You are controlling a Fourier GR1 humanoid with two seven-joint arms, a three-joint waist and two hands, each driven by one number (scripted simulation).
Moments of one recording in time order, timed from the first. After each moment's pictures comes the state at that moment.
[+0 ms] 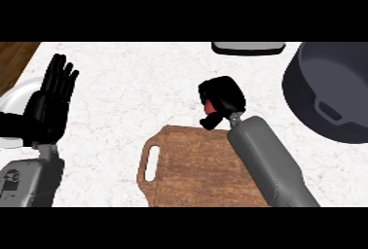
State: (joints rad) left arm -0.27 0.22 0.09 -1.54 0.16 0.11 0.04; right arm -0.71 0.00 0.22 -0.94 1.16 0.00 0.10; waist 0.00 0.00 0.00
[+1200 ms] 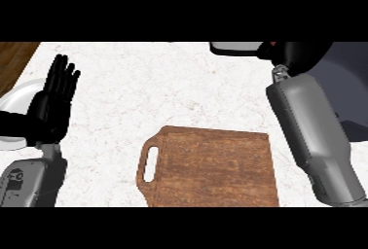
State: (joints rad) left arm -0.28 0.20 0.09 -1.53 0.14 0.12 0.04; right arm -0.89 -0.16 0.00 -1.05 1.52 -0.25 0.99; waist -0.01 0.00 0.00
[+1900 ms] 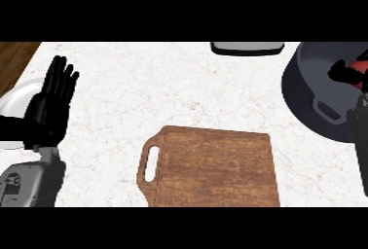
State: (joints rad) left arm -0.26 0.20 0.09 -1.56 0.13 0.11 0.05; right arm -0.61 -0.41 -0.21 -1.15 1.25 -0.33 0.67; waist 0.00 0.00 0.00
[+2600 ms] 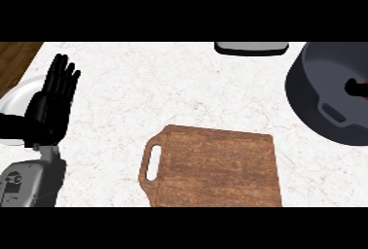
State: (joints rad) left arm -0.27 0.19 0.10 -1.57 0.13 0.10 0.06; right arm -0.67 -0.52 -0.39 -0.71 1.03 -0.42 0.39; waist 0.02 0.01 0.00
